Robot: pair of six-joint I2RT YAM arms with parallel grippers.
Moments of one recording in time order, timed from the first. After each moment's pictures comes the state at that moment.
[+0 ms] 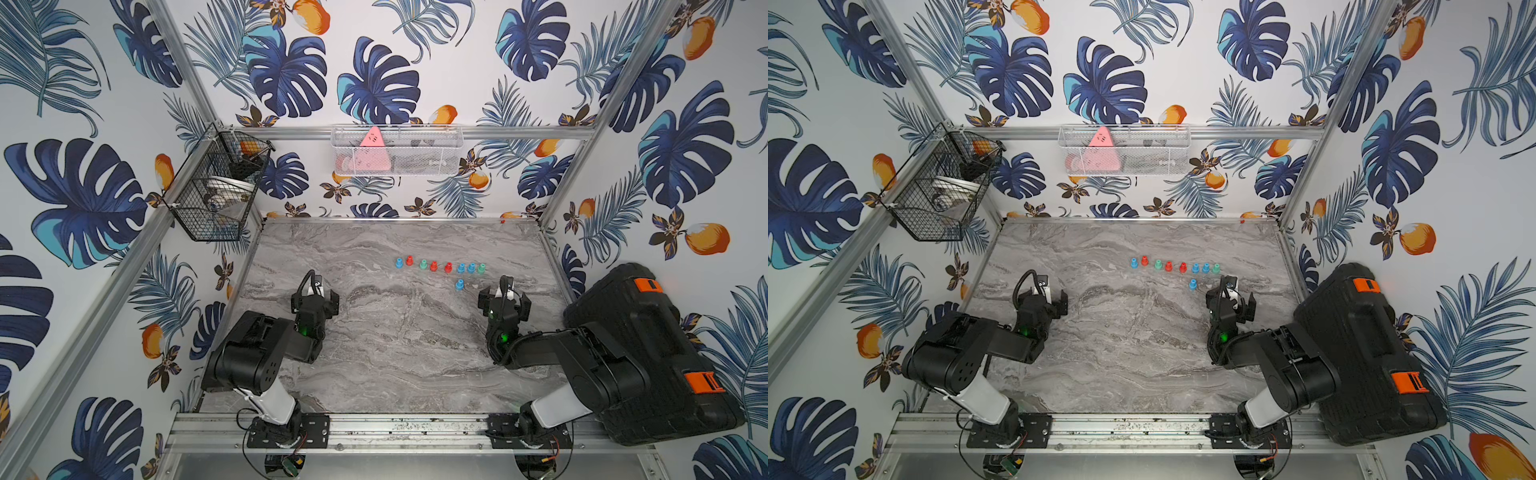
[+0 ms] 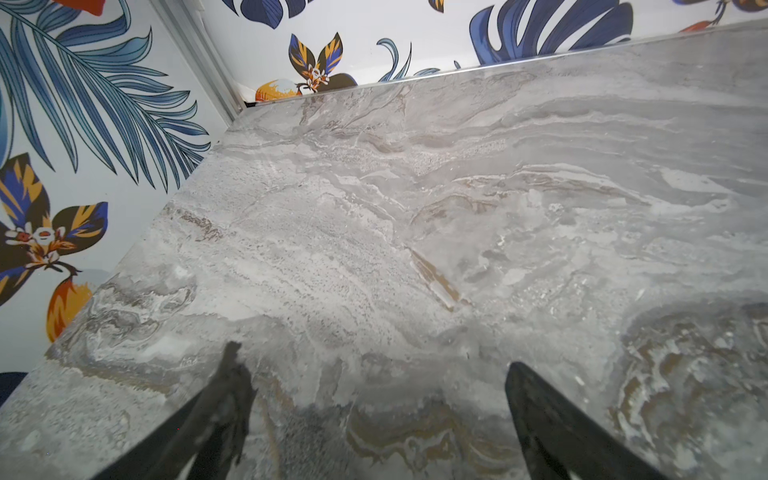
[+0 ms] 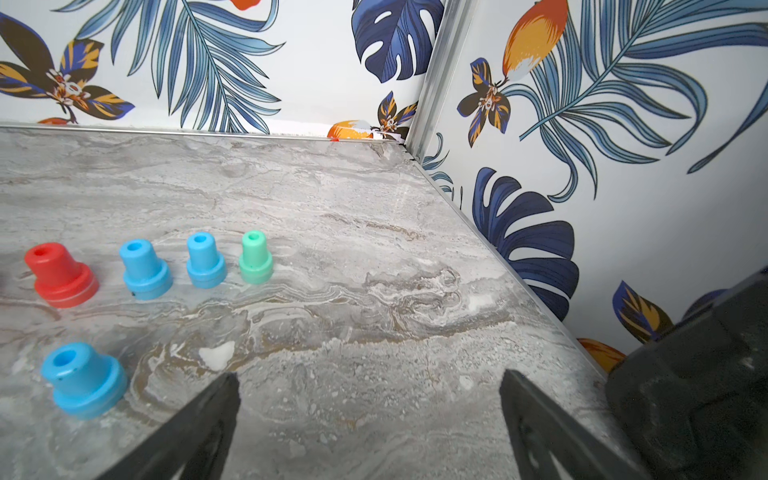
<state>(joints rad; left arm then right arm) -0.15 1.65 0.34 0.94 -0.40 0.03 0.33 1.57 0.32 0.95 0.77 -0.01</state>
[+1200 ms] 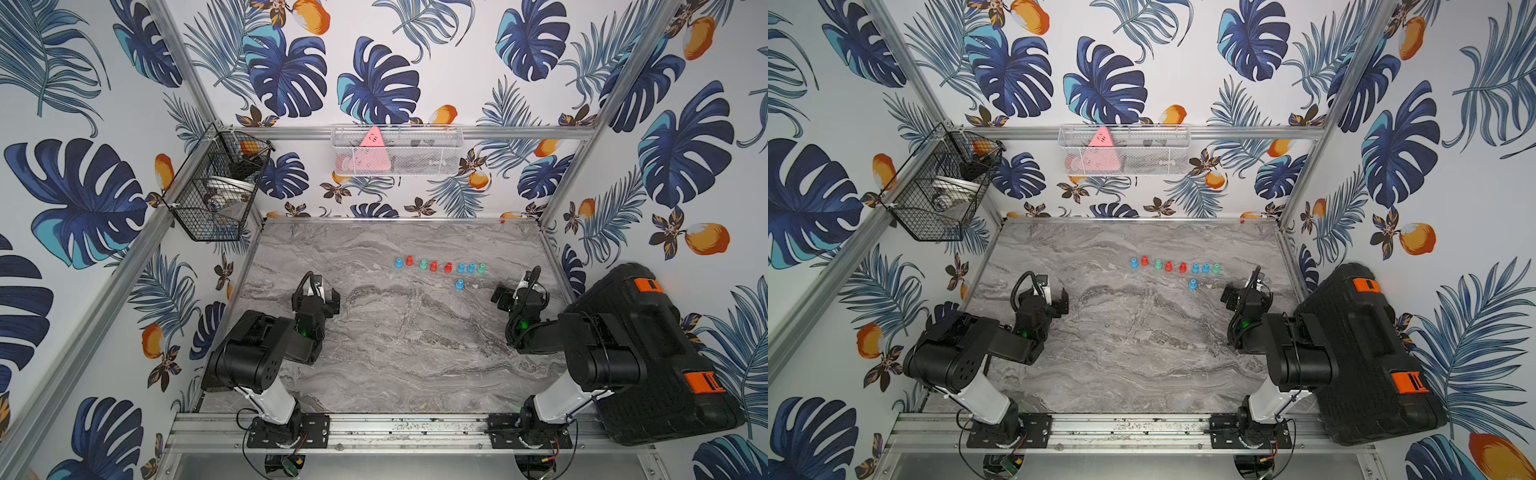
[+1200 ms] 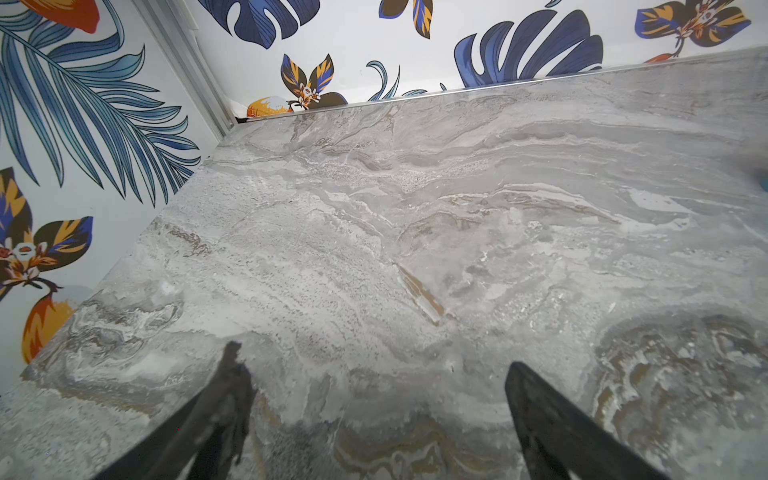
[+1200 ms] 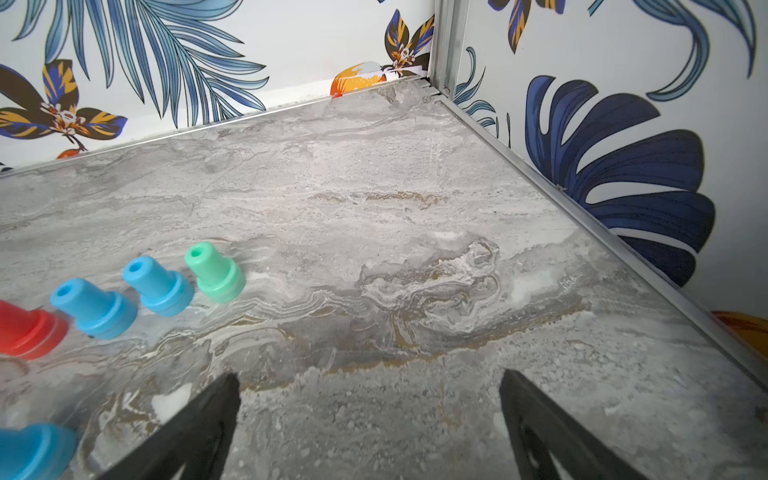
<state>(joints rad) -0.15 1.66 0.33 1.00 -0.36 0.03 0.00 1.66 0.39 0.89 0.30 0.18</state>
